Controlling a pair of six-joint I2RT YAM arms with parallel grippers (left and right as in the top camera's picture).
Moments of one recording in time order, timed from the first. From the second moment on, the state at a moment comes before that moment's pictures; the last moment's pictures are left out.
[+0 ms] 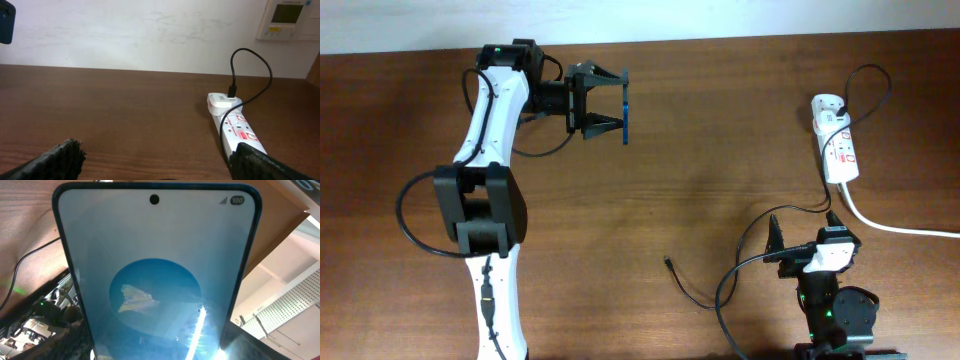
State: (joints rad) left arm -0.08 2.45 2.30 -1.52 1.52 -0.43; right arm -0.03 0.01 0.01 -0.07 -0.05 -0.03
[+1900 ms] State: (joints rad) left arm -0.08 2.45 2.30 -1.53 1.52 -0.43; right arm -0.03 0.01 0.01 -0.07 -0.05 -0.03
